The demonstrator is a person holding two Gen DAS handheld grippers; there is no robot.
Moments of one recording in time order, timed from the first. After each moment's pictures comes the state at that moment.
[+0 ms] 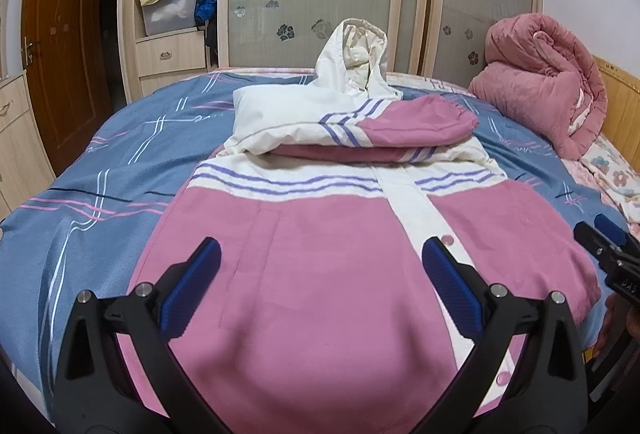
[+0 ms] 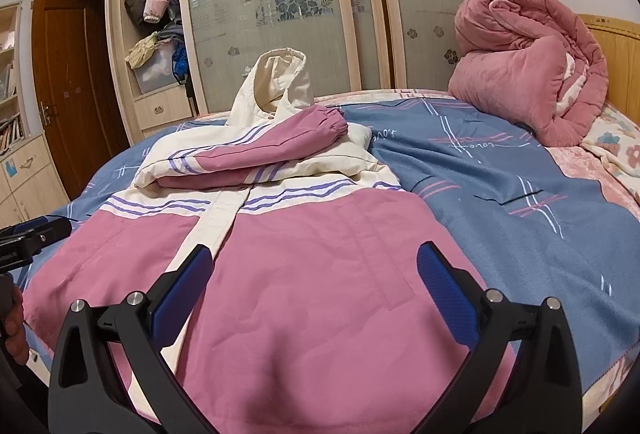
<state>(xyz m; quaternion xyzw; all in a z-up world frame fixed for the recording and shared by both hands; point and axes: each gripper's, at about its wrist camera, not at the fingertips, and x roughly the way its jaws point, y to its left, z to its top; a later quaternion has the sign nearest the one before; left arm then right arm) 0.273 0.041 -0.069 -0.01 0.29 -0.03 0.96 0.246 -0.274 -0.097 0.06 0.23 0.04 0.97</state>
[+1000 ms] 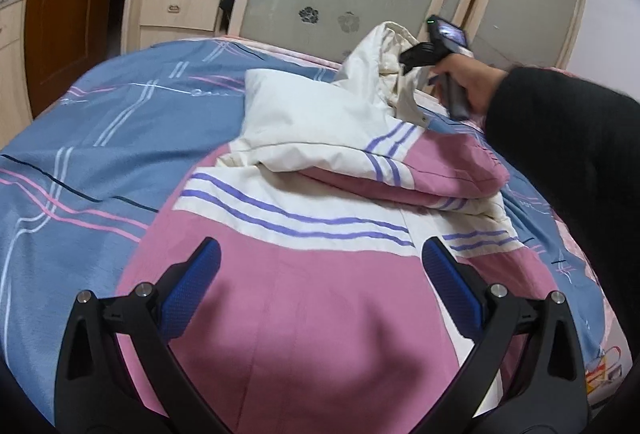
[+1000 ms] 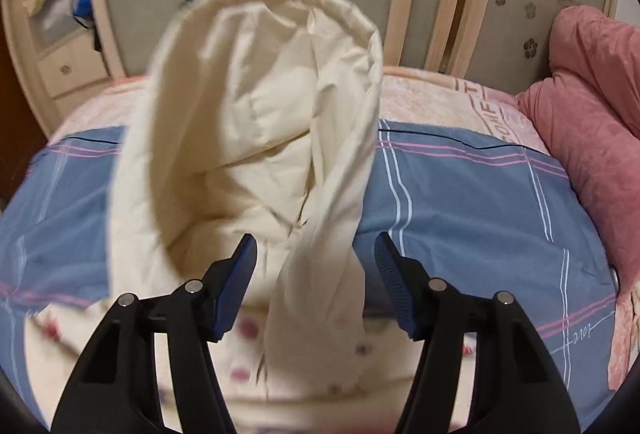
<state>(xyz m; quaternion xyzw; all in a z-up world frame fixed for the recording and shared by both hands) 0.365 0.099 -0.085 -0.13 0.32 -0.06 0.94 0.820 -0.174 -0.036 -0.01 0.42 -0.04 0.91</state>
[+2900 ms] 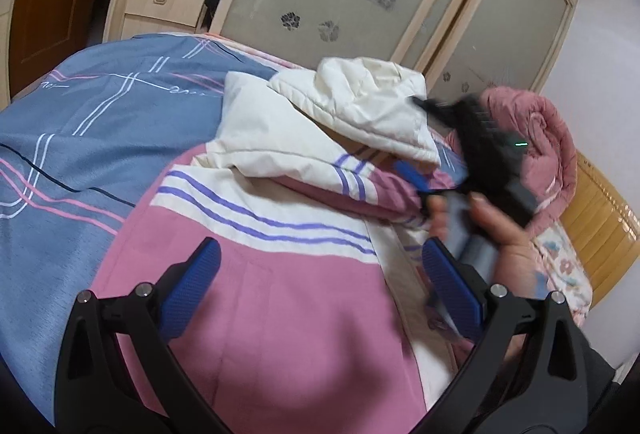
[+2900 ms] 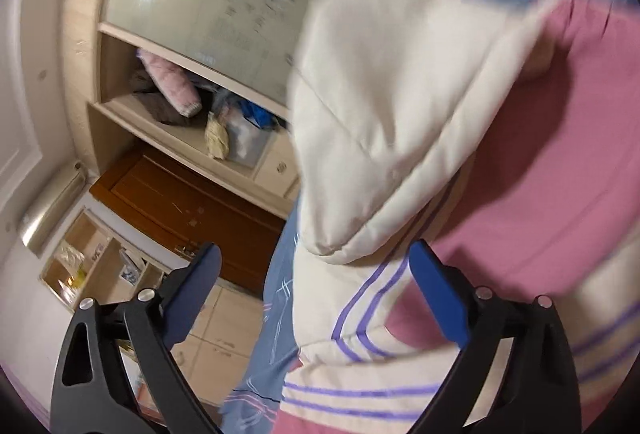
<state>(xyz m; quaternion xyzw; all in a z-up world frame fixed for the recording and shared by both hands) 0.358 0.113 -0.075 -0.19 0.29 -0.10 0.93 0.535 -0.164 -0.107 0.46 0.27 0.26 0.81</state>
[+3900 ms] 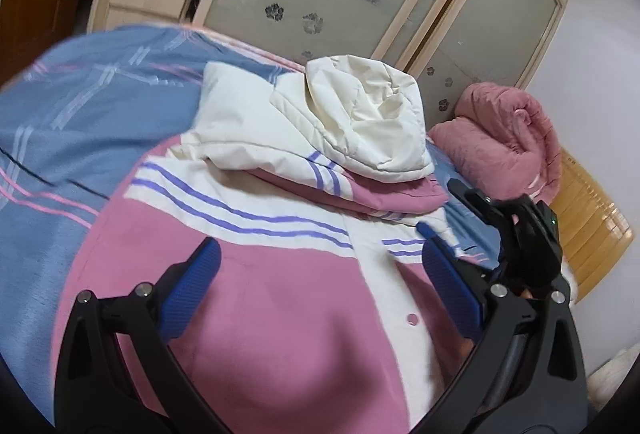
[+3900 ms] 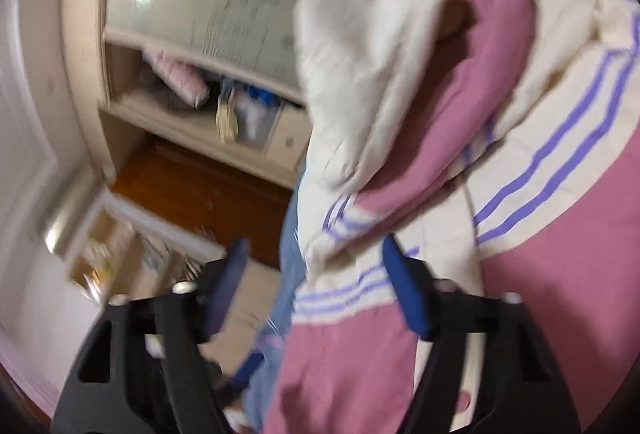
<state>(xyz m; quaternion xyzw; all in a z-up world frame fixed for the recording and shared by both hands) 0.364 0.106 -0.080 -0.22 0.31 -0.15 0.92 0.435 -0.200 -0.102 0.45 0.30 0.30 0.79</state>
